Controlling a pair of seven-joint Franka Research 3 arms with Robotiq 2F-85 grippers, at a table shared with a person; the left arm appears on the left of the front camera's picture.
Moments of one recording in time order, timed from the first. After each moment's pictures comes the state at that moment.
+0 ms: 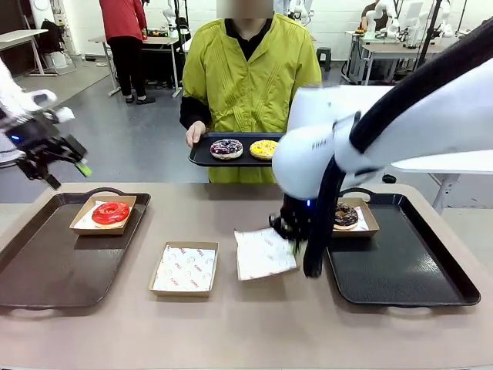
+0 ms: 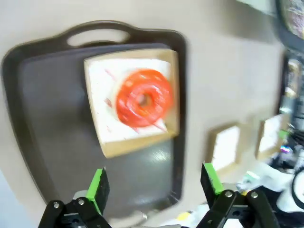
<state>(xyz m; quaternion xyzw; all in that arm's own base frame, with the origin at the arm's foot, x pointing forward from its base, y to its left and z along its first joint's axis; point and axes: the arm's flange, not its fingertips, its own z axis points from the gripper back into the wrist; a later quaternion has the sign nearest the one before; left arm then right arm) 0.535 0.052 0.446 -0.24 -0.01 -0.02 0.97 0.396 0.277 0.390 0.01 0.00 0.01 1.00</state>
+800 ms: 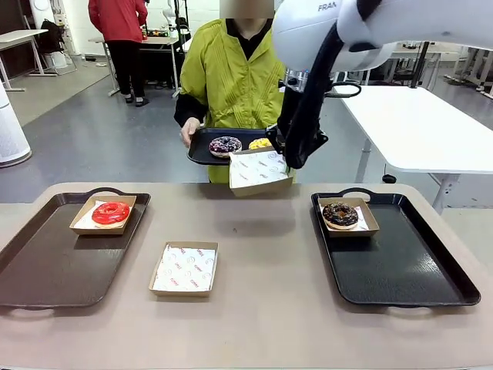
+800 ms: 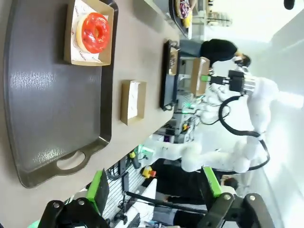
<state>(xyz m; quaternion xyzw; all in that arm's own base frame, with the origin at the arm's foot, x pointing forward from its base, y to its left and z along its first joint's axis) 0.381 0.247 0.437 -0.56 -0.02 0.06 0.82 0.496 0.286 0.524 0.05 -0.01 0.00 1.00</state>
